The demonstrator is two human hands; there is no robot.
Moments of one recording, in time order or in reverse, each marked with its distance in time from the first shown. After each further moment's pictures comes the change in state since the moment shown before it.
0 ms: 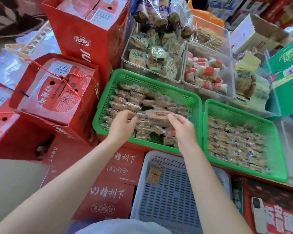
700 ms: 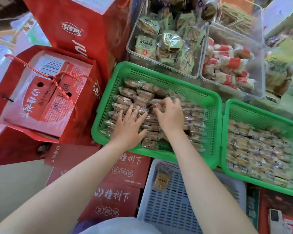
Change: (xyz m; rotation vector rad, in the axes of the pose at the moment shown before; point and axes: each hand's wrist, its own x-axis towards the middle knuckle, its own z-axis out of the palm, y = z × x) left_hand 0.062 -0.043 0.030 0.867 -0.285 0.185; right_hand 0.103 0.008 0.085 -0.869 0.101 -0.466
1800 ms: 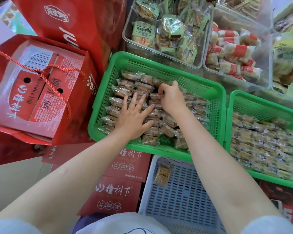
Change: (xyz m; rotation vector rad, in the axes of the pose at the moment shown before) left_hand 0.033 0.001 0.005 0.185 0.015 0.087; right_hand 0.054 0.001 -0.001 -0.135 -0.278 -0.102
